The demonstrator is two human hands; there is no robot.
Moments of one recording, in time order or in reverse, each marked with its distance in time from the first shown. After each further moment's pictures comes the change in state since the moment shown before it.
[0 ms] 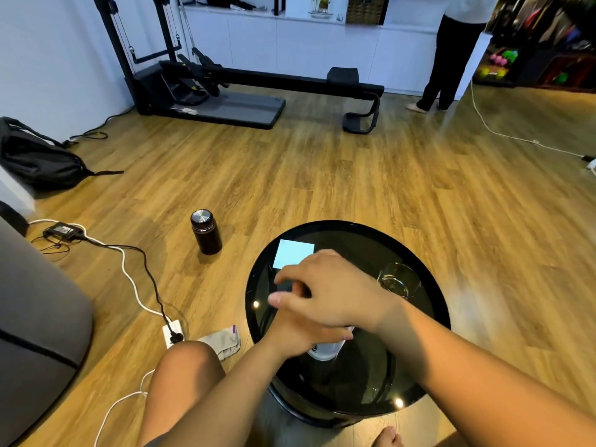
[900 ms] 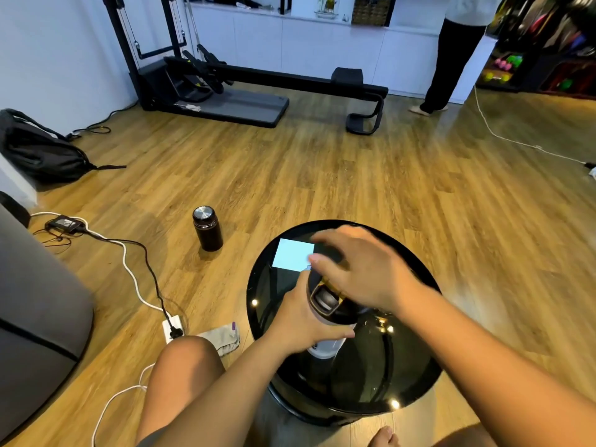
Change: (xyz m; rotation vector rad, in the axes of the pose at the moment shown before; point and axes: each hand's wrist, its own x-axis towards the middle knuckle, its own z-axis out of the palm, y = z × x) left_hand 0.002 -0.001 -0.007 -0.071 0.052 0.007; right_hand -0.018 0.027 -0.021 0.067 0.217 0.180
